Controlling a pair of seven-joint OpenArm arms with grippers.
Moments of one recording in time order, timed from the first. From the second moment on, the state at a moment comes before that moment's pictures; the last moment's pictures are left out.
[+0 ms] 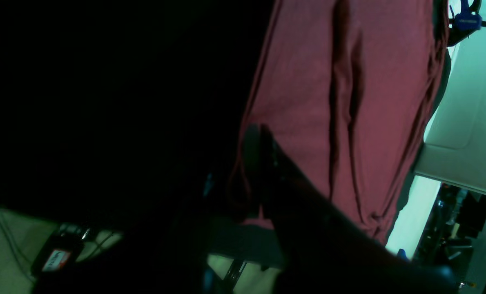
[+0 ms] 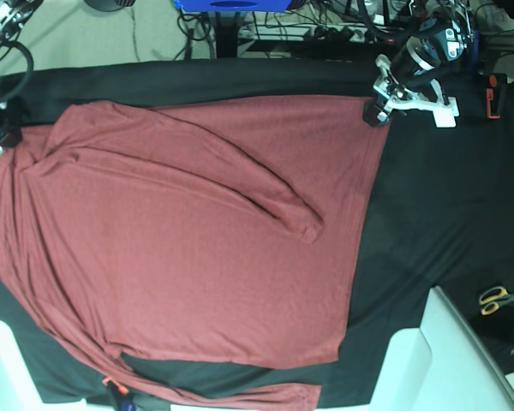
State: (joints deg) left arm 29.6 -4.4 -24.5 91.5 -59.5 -4.6 39.8; right arm 1.3 18.0 55.5 47.2 33.1 28.9 -56.5
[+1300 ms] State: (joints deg) left arm 30.3 -4.4 -24.4 92.3 -59.8 -0.5 39.9; right arm 1.3 17.9 48.3 55.2 32.2 9.6 -61.5
